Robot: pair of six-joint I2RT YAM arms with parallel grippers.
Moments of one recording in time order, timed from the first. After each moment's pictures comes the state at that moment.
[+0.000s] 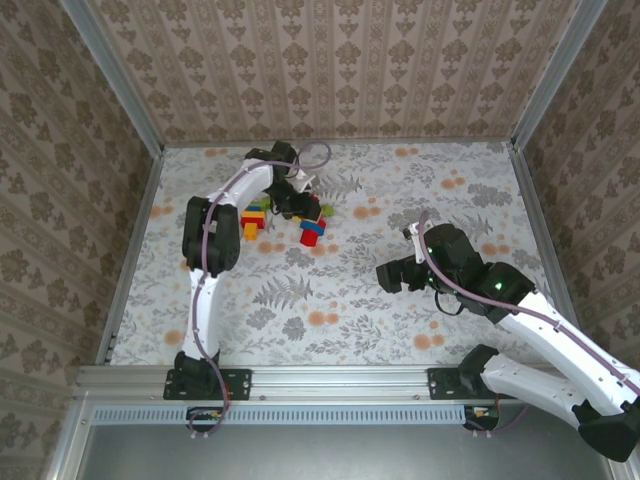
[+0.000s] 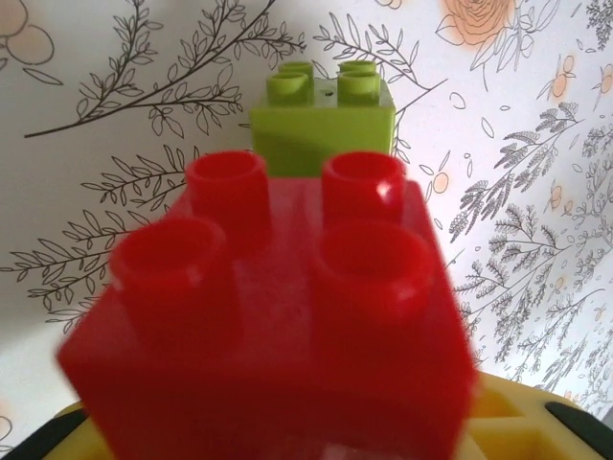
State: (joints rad) left arm -0.40 2.32 1.99 -1.11 0.56 0.03; right arm 0.66 0.87 0.92 -0.80 0.07 0.31
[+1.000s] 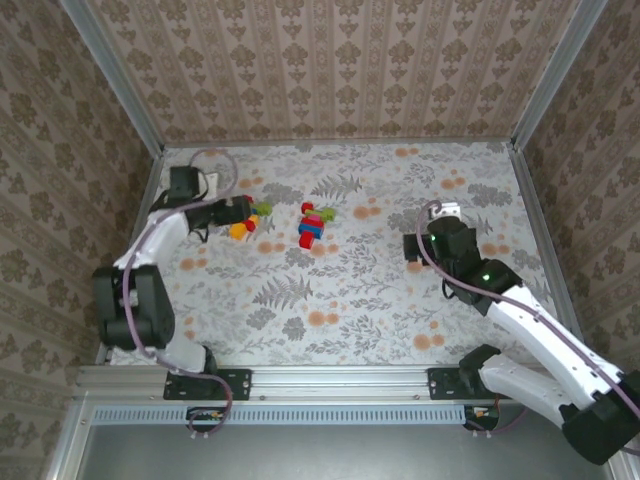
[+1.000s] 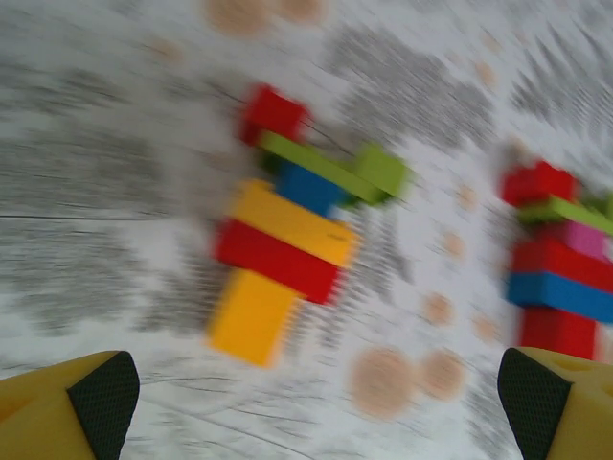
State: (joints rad) left arm -0.01 1.50 1.03 -0.41 0.25 -0.12; right arm 0.44 0.94 0.74 -0.47 0.47 0.22
